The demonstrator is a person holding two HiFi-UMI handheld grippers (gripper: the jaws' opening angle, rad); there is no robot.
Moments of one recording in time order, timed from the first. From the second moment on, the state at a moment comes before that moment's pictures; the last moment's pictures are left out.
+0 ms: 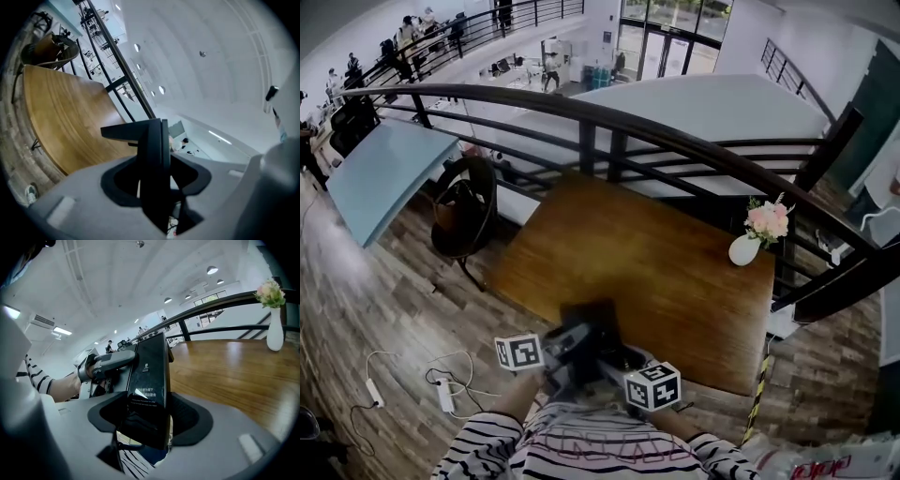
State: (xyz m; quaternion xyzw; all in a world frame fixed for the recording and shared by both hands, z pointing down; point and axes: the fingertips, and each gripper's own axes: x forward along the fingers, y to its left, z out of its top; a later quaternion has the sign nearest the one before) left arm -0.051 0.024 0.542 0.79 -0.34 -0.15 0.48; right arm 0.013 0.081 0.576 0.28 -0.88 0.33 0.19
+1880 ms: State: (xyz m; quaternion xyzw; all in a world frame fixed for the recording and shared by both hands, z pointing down) left arm -0.147 -0.397 0.589 0.86 -0.19 -0.03 0.48; right arm -0.108 -0.322 0.624 0.39 -0.82 0.41 0.12
